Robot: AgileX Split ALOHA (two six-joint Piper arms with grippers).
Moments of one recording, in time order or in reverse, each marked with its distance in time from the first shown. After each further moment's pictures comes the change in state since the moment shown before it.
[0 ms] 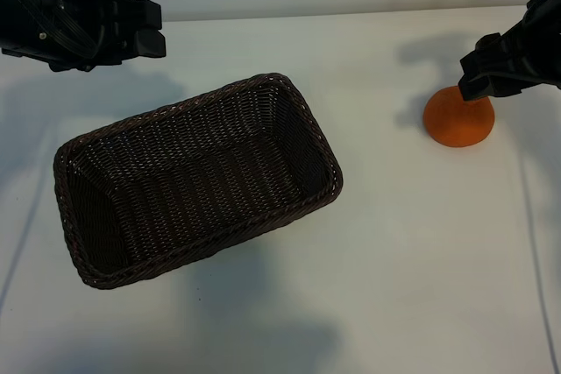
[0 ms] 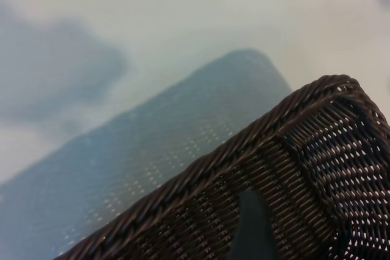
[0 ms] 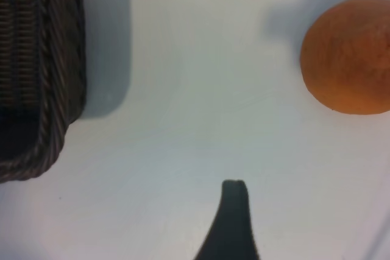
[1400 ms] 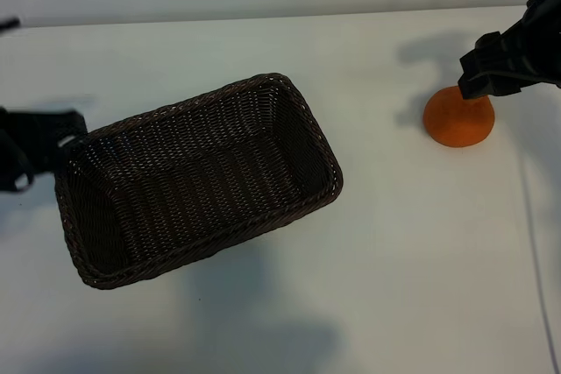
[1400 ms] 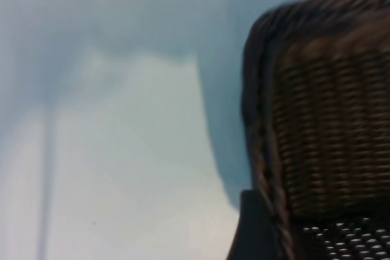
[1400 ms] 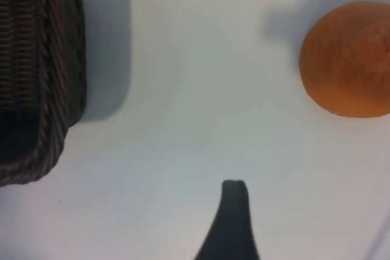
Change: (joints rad) left arm -0.001 -0.262 0.337 0.451 0.165 -0.585; right arm 0.000 0.000 0.000 0.000 -0.007 -0.001
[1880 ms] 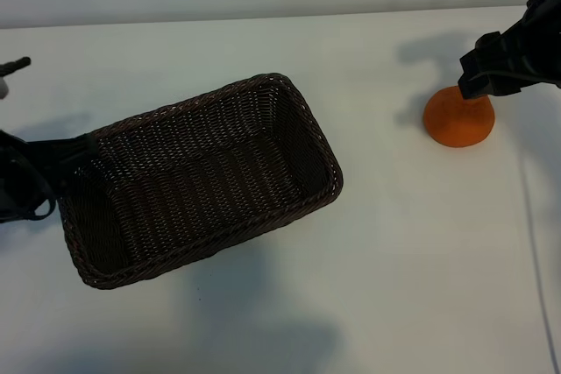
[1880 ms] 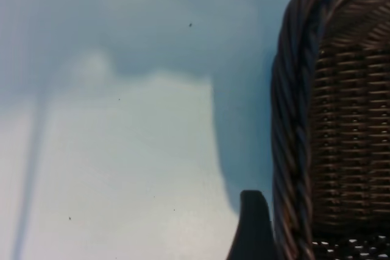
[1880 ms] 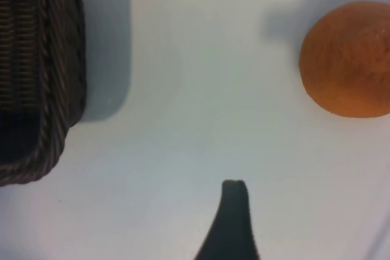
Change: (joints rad) left arm 0.000 0.043 0.113 0.000 -0.133 -0.104; right arm 0.000 0.000 0.000 0.001 0.000 0.000
